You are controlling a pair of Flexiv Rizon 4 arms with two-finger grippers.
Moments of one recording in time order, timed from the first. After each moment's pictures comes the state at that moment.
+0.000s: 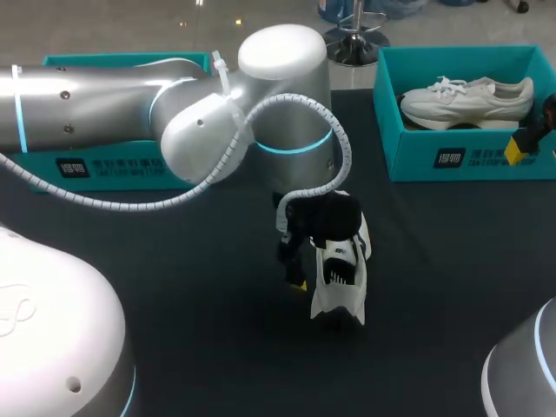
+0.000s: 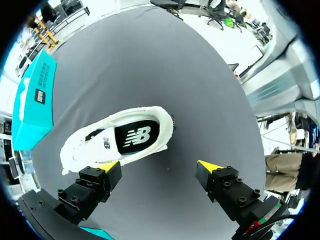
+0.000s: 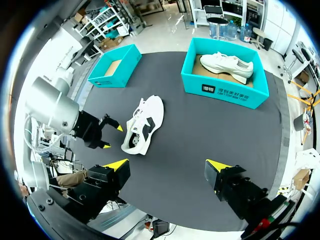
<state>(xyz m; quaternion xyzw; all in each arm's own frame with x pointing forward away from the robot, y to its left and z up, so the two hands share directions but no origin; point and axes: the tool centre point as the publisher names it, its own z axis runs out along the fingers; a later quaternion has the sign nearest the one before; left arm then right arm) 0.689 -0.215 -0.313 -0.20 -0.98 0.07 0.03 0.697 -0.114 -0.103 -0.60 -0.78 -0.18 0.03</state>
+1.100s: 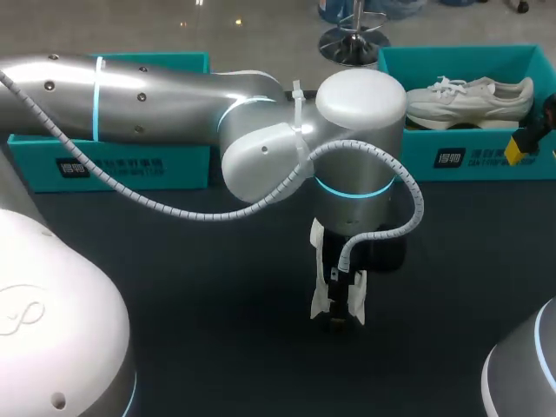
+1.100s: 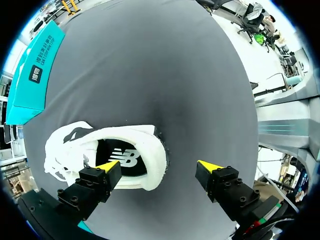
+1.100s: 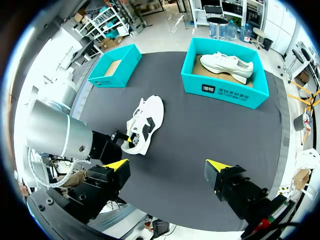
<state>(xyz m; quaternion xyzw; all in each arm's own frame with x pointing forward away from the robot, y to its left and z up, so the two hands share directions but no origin) 0.651 -0.258 -0.344 -0.08 -1.00 0.01 0.03 0.697 -0.114 -0.103 -0.60 -0.78 -0.18 0.03</state>
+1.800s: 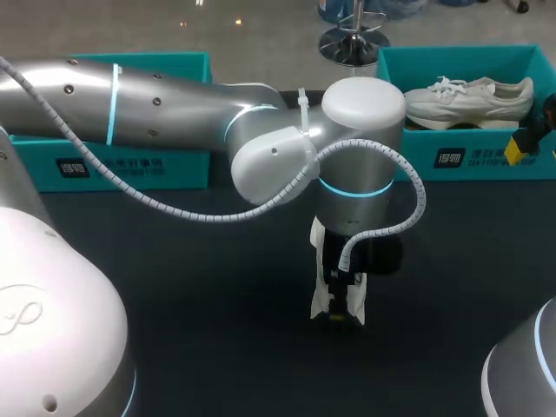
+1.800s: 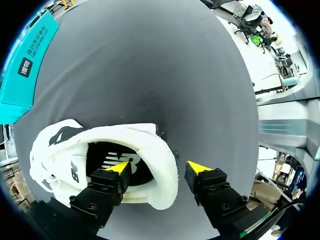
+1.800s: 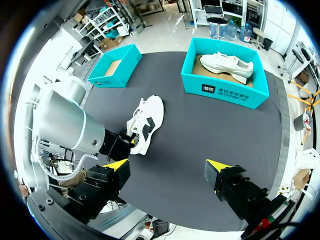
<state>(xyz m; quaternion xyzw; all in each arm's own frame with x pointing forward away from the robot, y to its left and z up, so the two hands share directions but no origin) 0.656 -0.258 -0.372 -0.08 -0.99 0.00 0.07 0.697 -0.114 -0.103 -0.60 -0.78 -0.18 0.03</state>
